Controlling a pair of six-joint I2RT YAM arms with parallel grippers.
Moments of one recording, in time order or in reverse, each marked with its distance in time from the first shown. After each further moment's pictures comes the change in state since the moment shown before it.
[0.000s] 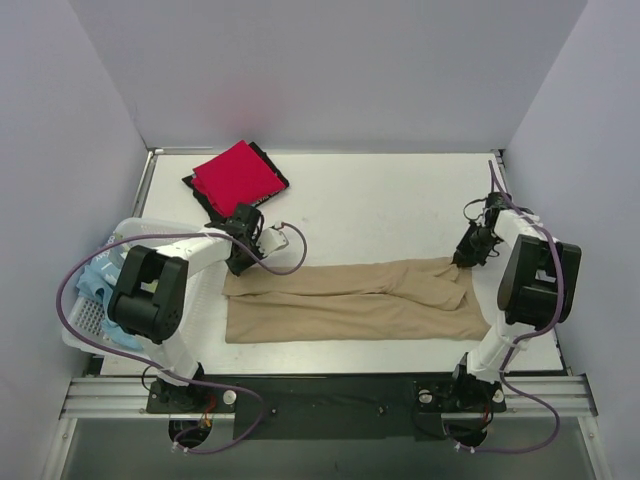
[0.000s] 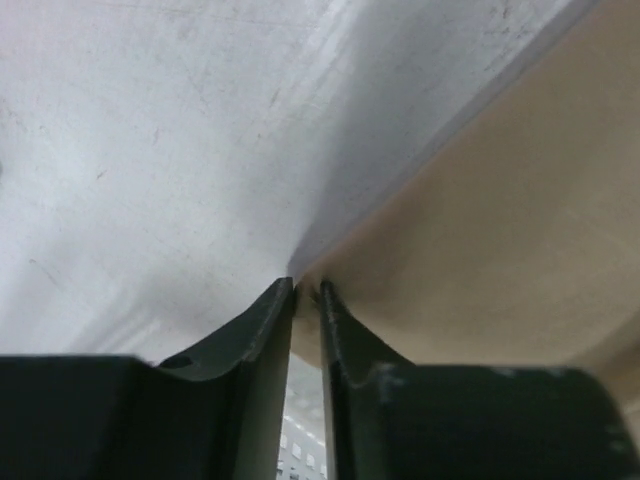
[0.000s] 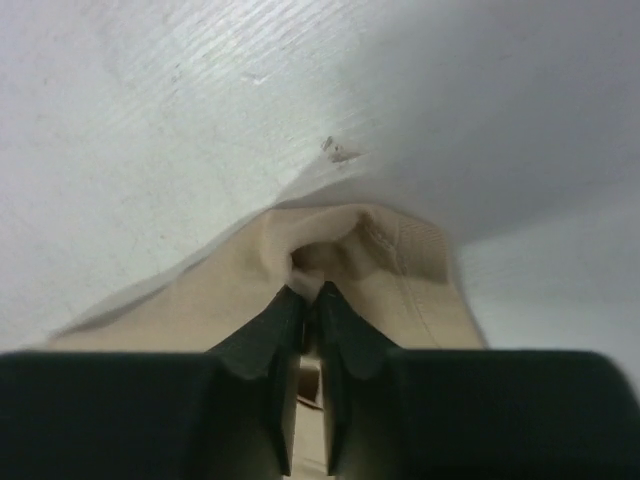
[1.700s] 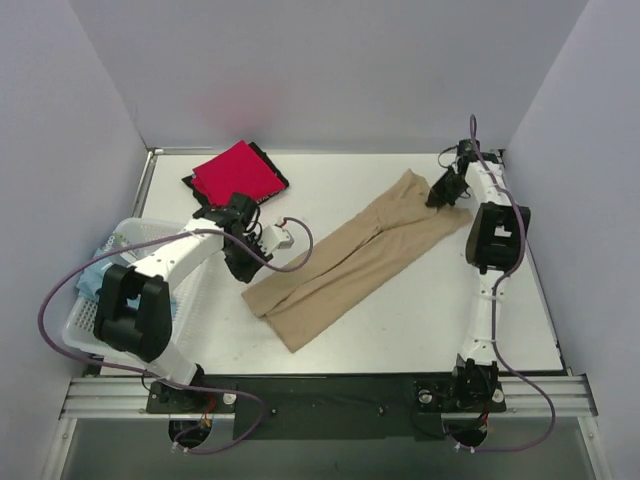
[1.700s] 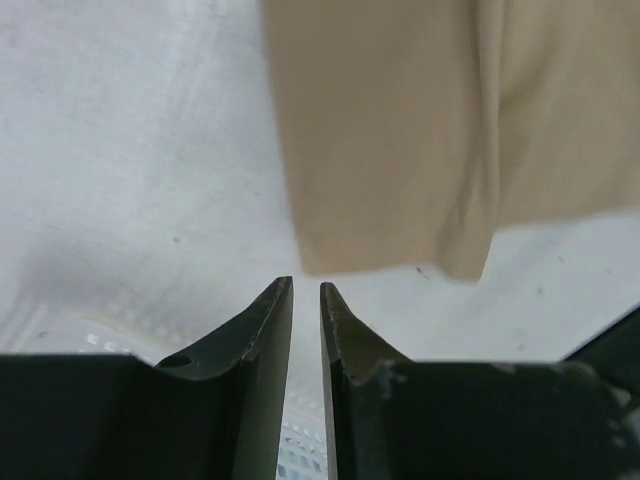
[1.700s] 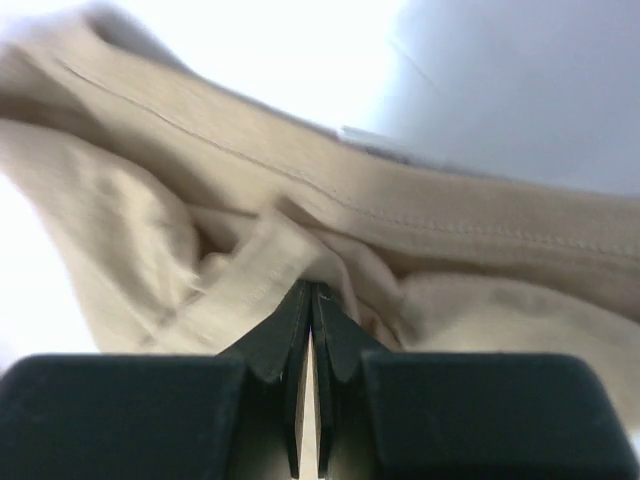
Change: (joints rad) left arm -0.011 -0.057 0.173 -0.362 0.264 -0.077; right arm 0.121 0.517 0.710 -0.175 -0.016 0.285
